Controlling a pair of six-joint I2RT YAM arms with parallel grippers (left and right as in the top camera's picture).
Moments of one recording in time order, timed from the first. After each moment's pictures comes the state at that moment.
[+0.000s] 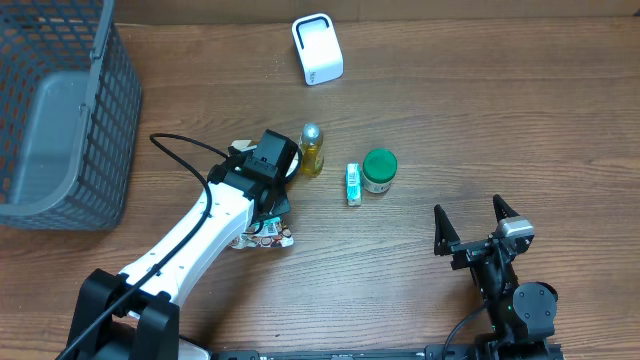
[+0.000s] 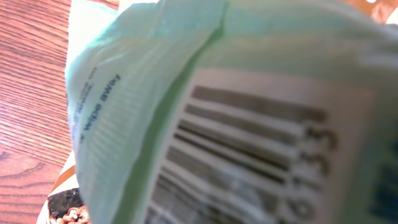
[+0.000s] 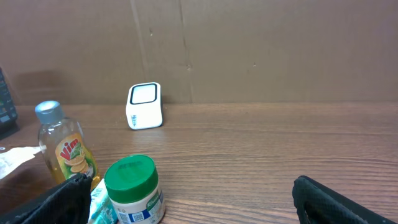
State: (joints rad) left arm -0.44 1.58 1.03 -0.82 -0.22 -0.75; right arm 0.11 0.01 0.02 -0.03 -0.09 0.10
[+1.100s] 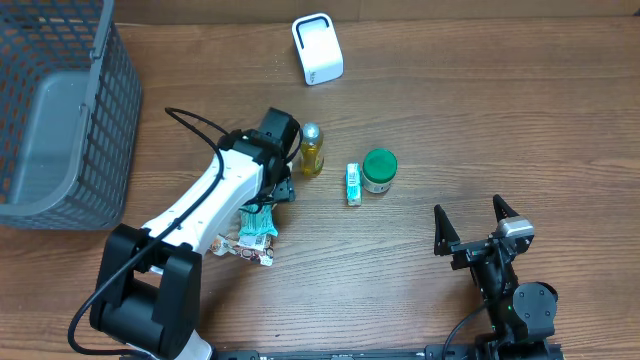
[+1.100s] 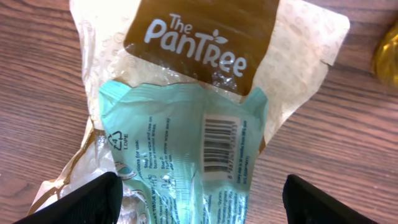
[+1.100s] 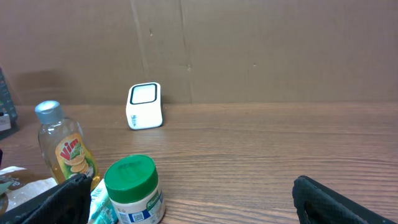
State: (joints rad) left arm -0.40 1.77 1.21 -0.92 -0.20 -0.60; right arm 0.11 0.01 0.02 -0.03 -0.09 0.10
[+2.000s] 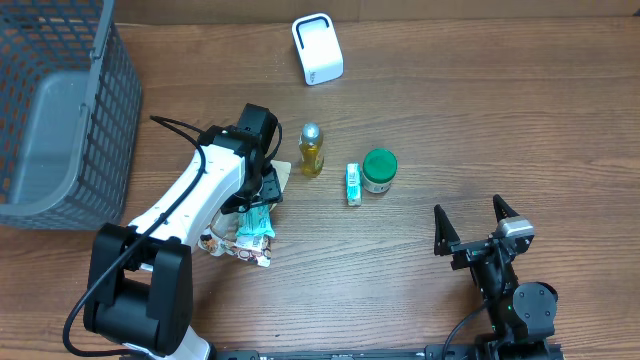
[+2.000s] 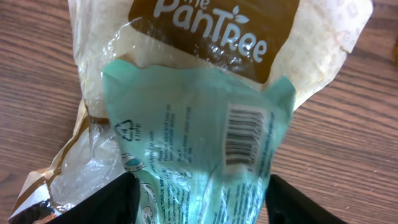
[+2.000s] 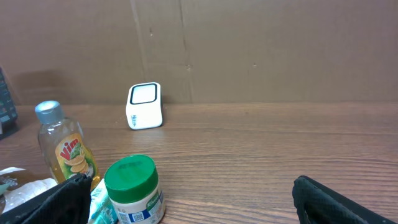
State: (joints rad) left arm -0.31 1.77 1.21 -0.96 -0.07 -0.57; right arm 0.11 0.01 0.02 -0.03 -0.09 0.10
